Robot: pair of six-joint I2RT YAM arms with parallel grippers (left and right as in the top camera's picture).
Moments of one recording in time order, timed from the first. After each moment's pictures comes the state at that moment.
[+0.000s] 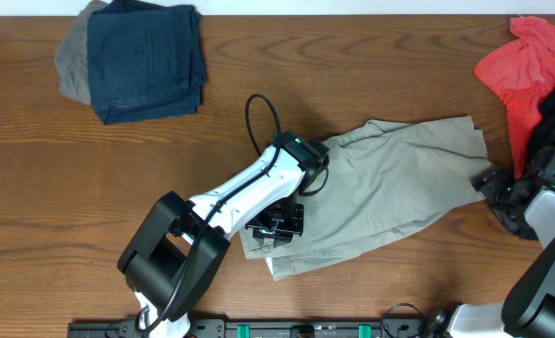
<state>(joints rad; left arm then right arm) -0.75 1.91 1.35 -1.40 0.15 -0.62 -0.54 1.61 0.75 -0.32 -0.10 0.46</state>
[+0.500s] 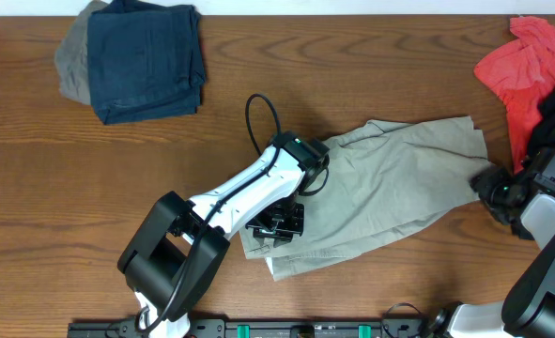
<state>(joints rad) -0.75 1.91 1.35 -1.39 0.15 -0.62 -0.54 1.61 0.72 -0.25 -0.22 0.45</state>
